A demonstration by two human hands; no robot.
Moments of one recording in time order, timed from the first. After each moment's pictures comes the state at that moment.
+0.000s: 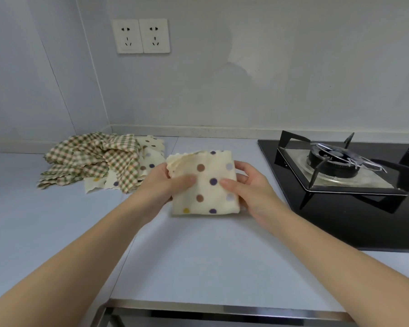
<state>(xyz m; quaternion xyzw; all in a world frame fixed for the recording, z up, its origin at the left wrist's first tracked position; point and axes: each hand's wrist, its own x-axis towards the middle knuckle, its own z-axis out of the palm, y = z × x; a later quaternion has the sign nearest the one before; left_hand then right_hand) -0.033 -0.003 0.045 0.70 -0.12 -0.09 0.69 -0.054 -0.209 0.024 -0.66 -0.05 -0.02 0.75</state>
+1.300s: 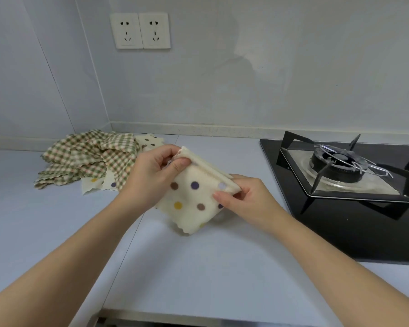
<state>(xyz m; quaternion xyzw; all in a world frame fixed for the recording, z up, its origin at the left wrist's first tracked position) -0.034 -0.006 0.070 0.79 -0.22 0.18 0.54 -0.055 -0.213 0.026 -0.78 -0.22 -0.07 0.58</state>
